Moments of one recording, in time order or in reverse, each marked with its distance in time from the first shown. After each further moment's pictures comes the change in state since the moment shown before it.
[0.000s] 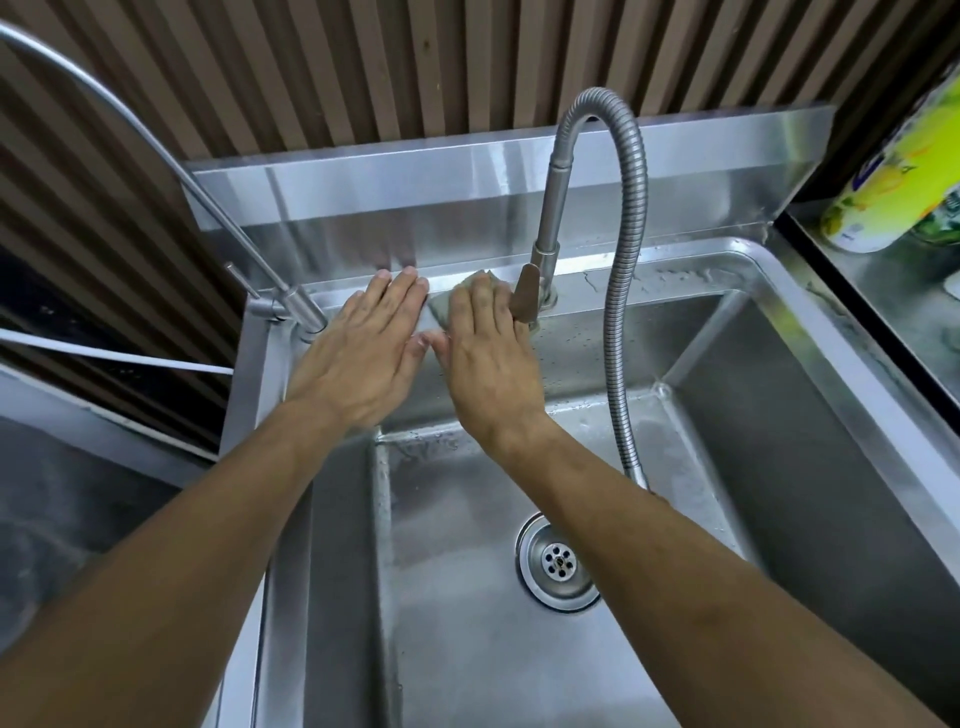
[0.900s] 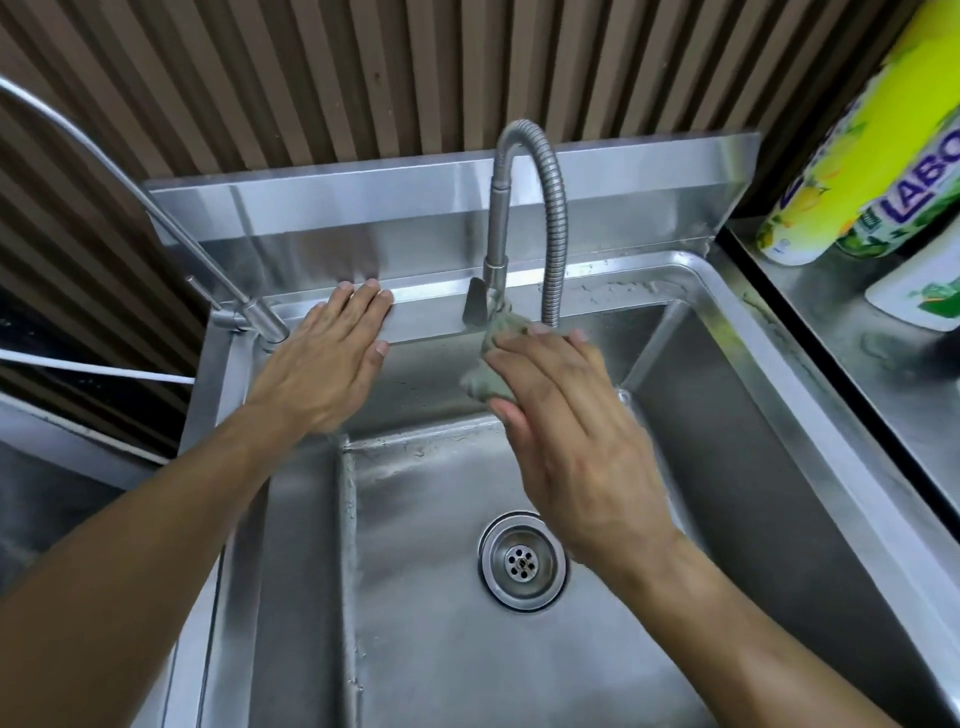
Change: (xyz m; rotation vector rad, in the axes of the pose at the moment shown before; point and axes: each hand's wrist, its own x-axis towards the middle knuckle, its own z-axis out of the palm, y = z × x) left_hand 0.001 -0.002 -0.001 -0.023 -0.036 0.011; right_hand -0.107 0.066 -0.109 0.301 0.487 -0.345
